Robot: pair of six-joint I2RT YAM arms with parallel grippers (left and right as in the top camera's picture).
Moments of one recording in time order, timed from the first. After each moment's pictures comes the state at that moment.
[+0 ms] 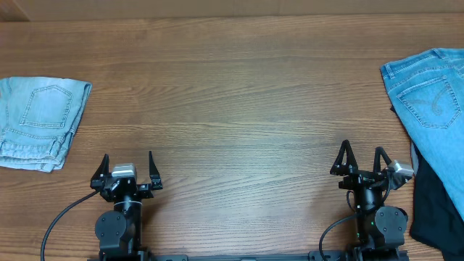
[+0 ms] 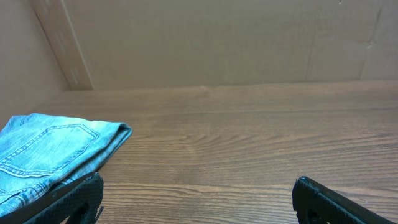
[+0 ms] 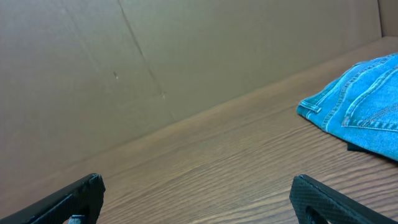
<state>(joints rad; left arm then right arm) 0.07 0.01 0.01 -0.08 -0.04 0.06 0.05 0.01 0.02 -0.02 0.11 0.41</state>
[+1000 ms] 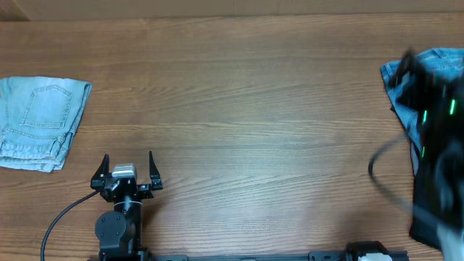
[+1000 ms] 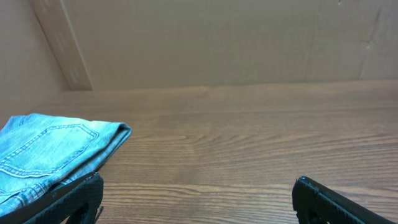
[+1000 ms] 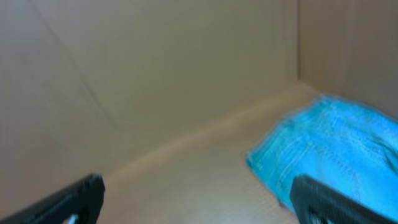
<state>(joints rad) 0.07 0.01 0.01 -0.08 -0.04 0.06 0.03 1.08 1.52 -0.81 0.33 0.37</state>
